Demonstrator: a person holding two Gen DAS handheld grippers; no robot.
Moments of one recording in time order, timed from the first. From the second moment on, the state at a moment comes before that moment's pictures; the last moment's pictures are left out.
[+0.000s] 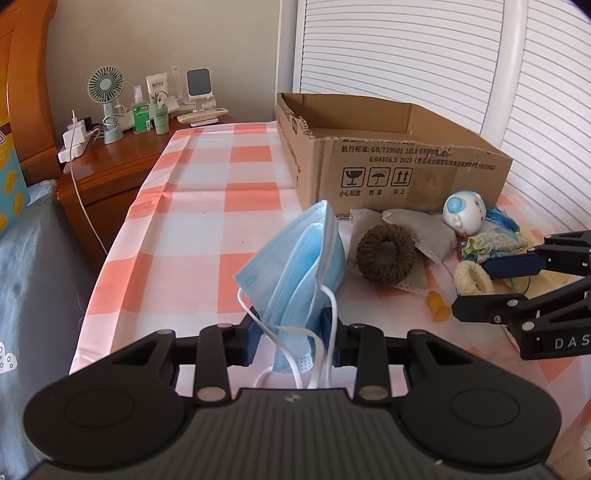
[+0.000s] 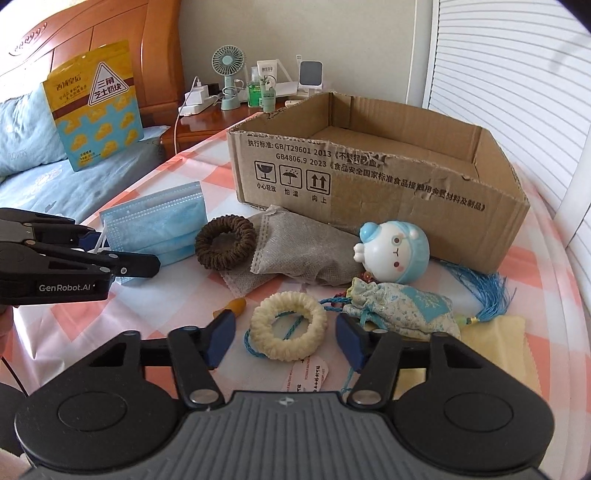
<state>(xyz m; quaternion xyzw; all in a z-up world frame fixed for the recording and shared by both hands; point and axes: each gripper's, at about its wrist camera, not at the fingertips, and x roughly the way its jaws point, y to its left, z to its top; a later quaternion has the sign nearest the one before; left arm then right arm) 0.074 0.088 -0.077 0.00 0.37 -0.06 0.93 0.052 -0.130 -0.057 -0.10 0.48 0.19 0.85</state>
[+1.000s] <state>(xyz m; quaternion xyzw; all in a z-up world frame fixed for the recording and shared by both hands) 0.070 0.088 -0.064 -0.01 0.35 -0.06 0.94 0.008 -0.143 -0.012 -0.12 0.43 0.18 0.87</state>
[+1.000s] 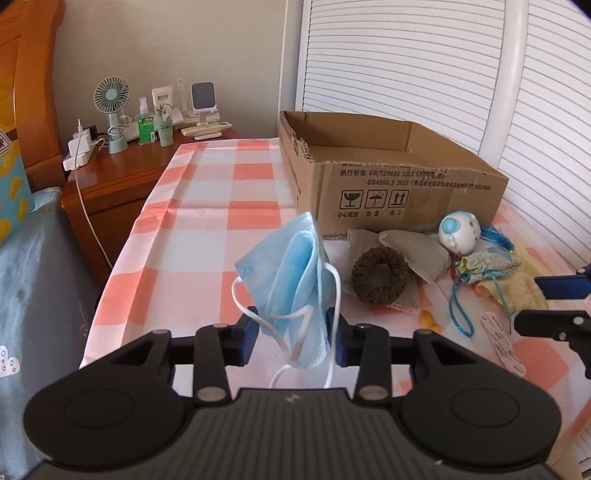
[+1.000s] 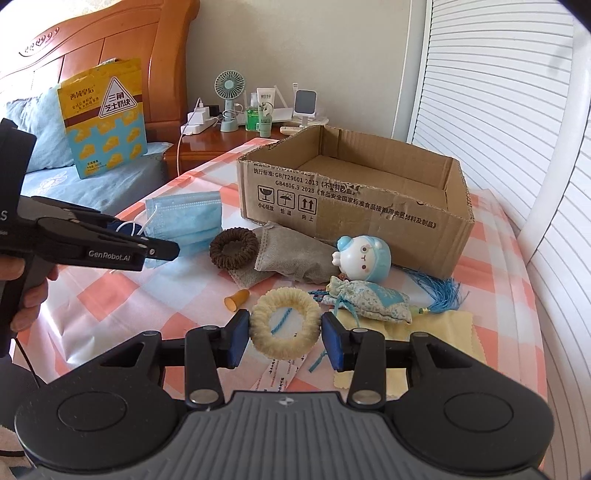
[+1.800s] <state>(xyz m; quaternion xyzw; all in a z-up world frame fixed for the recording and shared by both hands) 0.092 0.098 -0.060 -0.02 0.32 -0.07 0.94 0.019 -0.135 -0.017 -0.13 0.44 0.18 0.87</state>
